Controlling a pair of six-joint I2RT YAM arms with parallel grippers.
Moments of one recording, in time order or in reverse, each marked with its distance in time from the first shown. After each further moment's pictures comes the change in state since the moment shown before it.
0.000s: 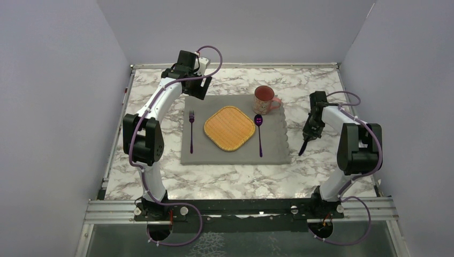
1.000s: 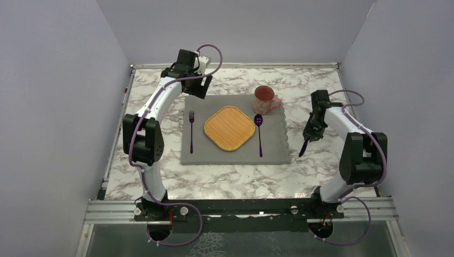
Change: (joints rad) left arm 0.000 0.000 0.005 -0.002 0.007 -0.003; right arm 0.016 -0.108 -0.003 -0.106 -0.011 0.021
